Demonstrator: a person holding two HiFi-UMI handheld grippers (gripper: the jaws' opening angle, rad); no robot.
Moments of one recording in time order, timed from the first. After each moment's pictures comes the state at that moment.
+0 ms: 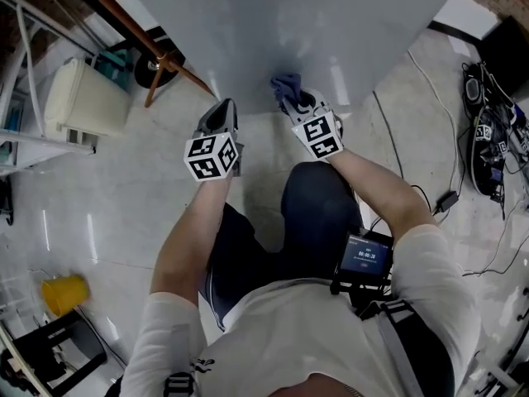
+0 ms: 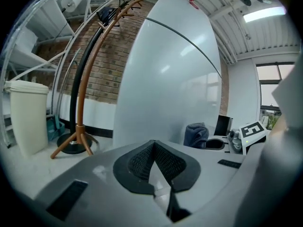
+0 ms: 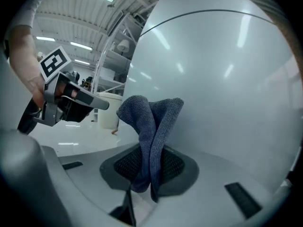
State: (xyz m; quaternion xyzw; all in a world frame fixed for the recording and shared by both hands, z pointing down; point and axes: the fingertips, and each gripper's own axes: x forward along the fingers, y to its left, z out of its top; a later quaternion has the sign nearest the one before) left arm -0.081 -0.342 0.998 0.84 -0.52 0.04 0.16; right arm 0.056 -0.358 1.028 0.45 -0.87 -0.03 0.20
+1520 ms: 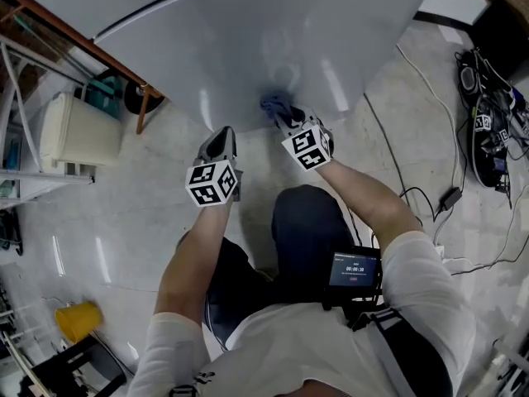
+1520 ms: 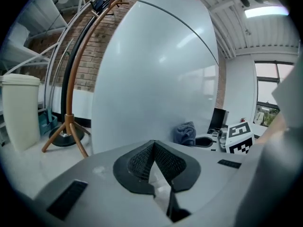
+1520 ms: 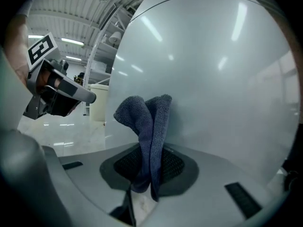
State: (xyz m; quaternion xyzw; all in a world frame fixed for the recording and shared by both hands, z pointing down) left arm -0.054 -0.348 1.041 0.84 -0.50 0.08 0.18; right arm 0.080 -0.387 1.092 0.48 -0.85 0.00 0.22
